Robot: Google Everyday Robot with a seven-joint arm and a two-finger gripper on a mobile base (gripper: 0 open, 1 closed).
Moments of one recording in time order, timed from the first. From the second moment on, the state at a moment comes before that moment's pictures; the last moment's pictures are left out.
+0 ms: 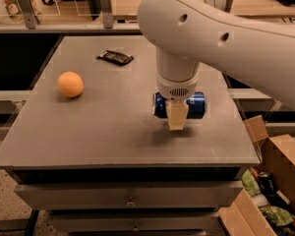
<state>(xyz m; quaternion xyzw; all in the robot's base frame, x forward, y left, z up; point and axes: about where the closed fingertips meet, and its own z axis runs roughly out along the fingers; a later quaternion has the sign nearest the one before) 0.513 -0.071 0.843 -0.71 0.69 -0.09 0.06</state>
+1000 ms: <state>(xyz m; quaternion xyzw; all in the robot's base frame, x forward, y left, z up) 0.502 -0.079 0.847 -0.75 0.66 -0.09 0.02</state>
